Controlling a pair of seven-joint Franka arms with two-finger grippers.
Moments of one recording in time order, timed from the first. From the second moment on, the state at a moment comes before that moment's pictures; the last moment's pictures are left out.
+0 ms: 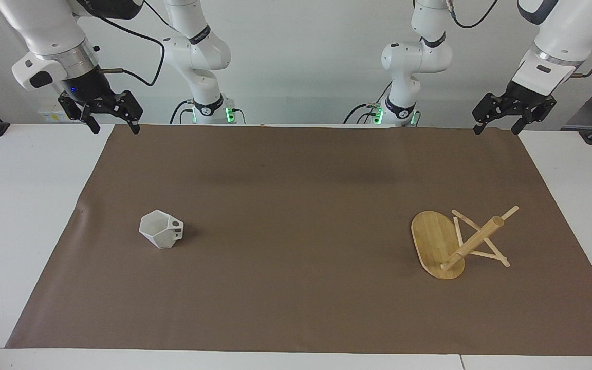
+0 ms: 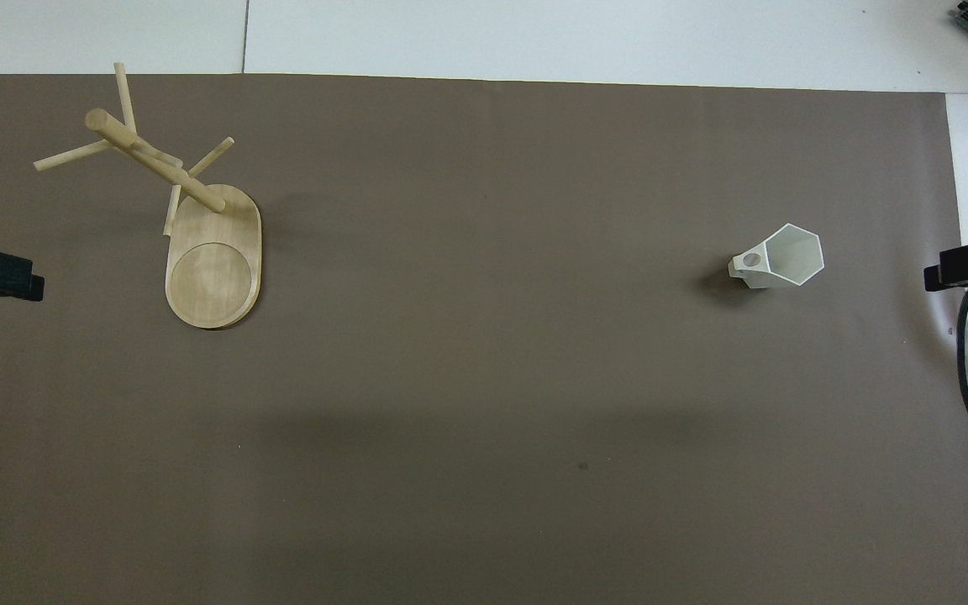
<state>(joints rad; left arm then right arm) -0.06 -0.07 0.03 -1.59 -0.02 1.52 0.01 -0.11 -0.03 0.00 -1.55 0.03 1.53 -0.06</state>
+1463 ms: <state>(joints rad) -0.06 -0.07 0.03 -1.59 -0.02 1.52 0.01 -0.11 -0.03 0.00 -1.55 0.01 1.53 -0.06</state>
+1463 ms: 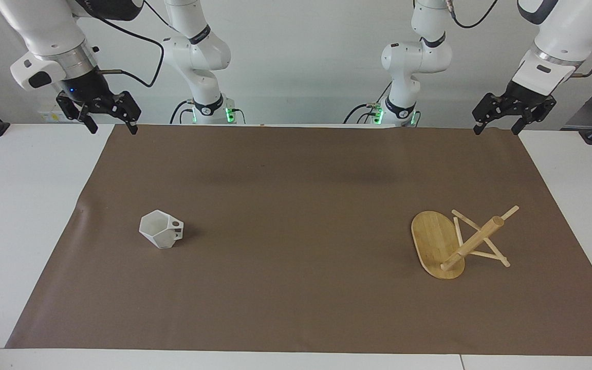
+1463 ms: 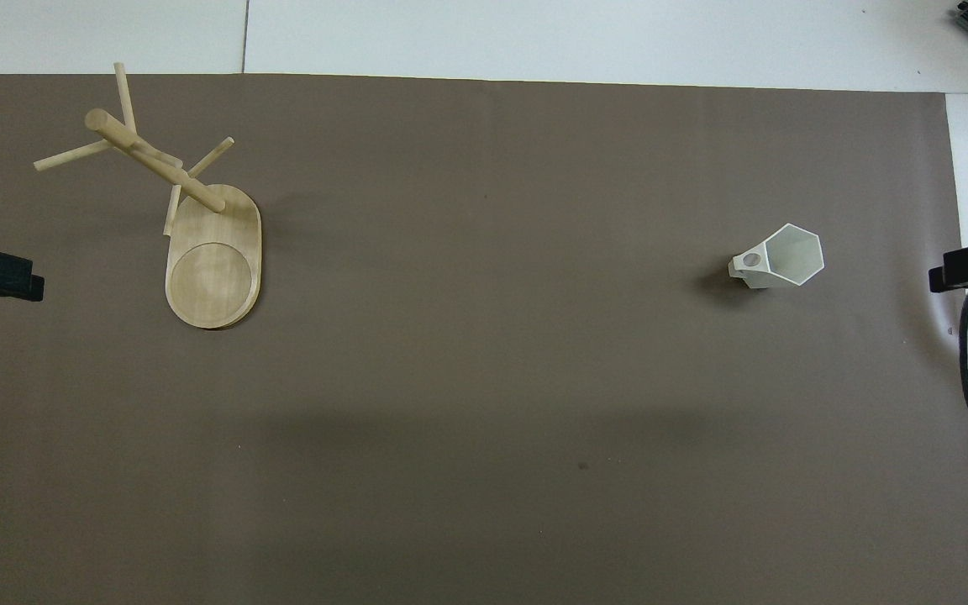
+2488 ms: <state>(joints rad) -0.06 -0.07 0.03 -1.59 -0.02 1.52 0.01 -0.11 -0.03 0.00 -1.58 0.01 1.57 -0.06</state>
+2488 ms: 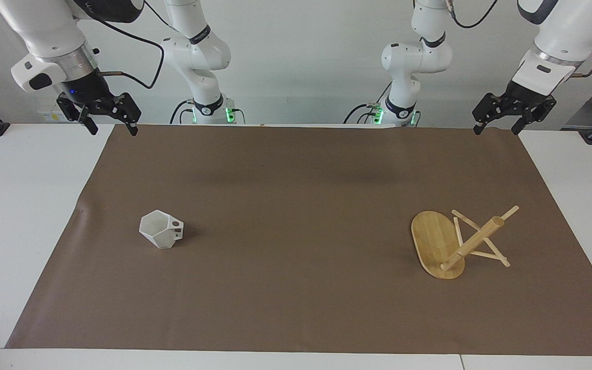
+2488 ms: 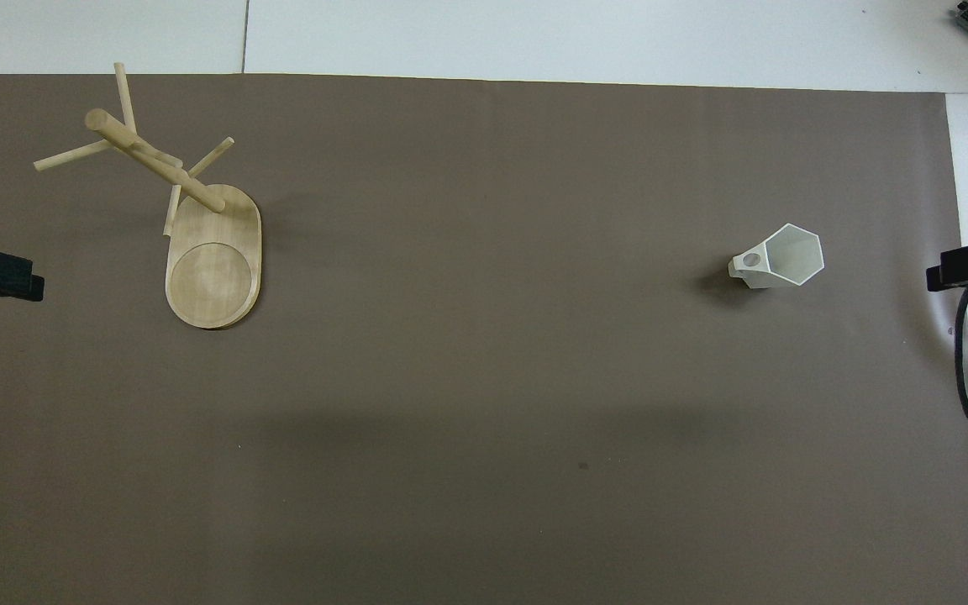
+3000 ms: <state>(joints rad) -0.06 -0.07 0.03 -1.59 -0.02 1.52 0.01 -0.11 -0.11 -0.01 -1.83 0.01 1.79 -0.06</state>
